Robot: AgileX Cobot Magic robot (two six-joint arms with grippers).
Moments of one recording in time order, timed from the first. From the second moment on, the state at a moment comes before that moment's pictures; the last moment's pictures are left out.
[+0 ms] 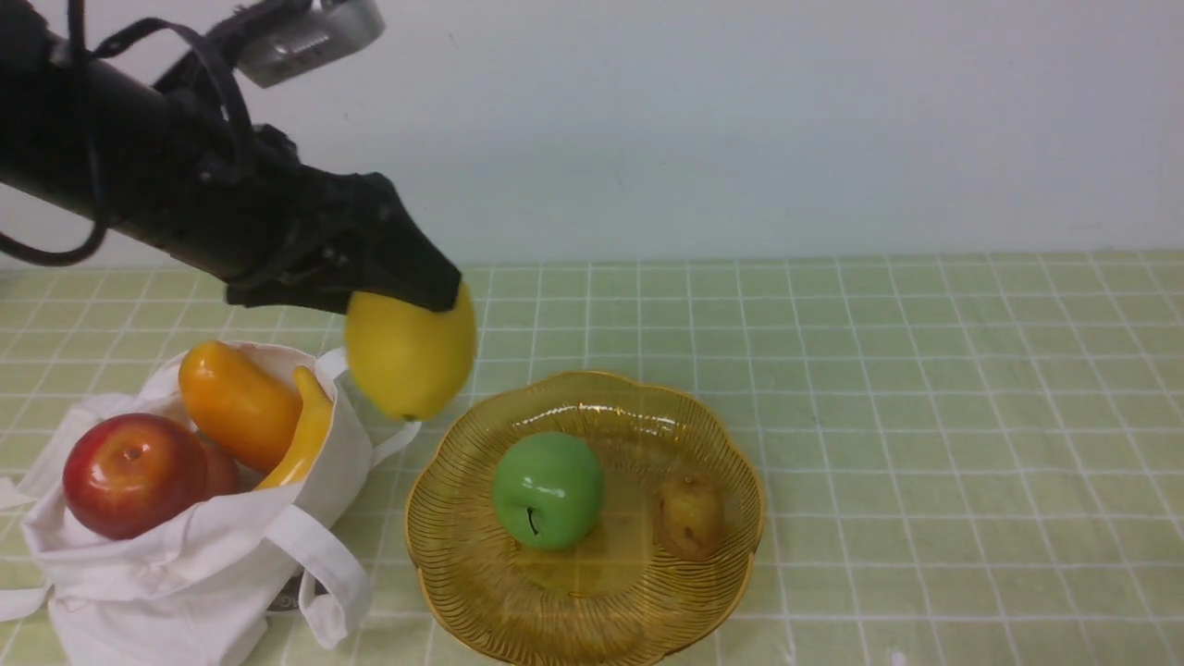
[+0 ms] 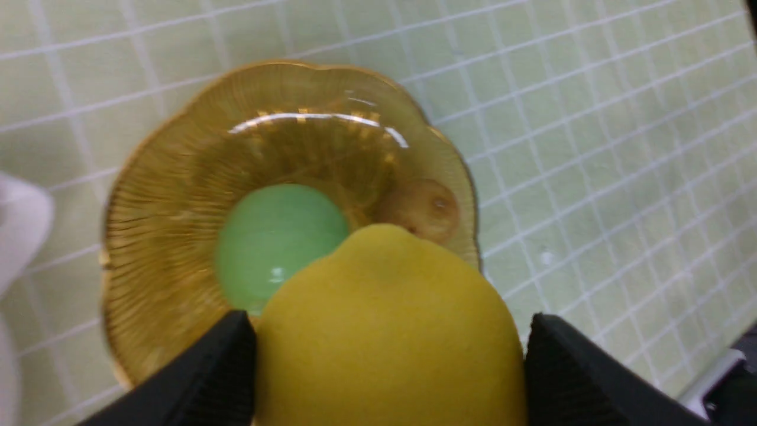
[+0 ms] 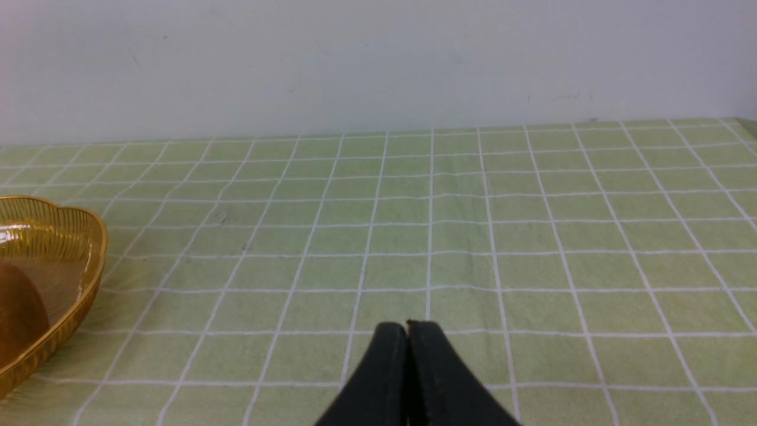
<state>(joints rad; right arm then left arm) 0.04 -0.01 0.03 -0.04 0.35 0.09 -0.11 1.52 -1.35 -0.70 1.14 0.42</state>
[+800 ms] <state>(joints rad) 0.04 -0.01 0.03 -0.04 0.35 0.09 -0.42 1.84 -1.35 -0.63 0.83 0.47</state>
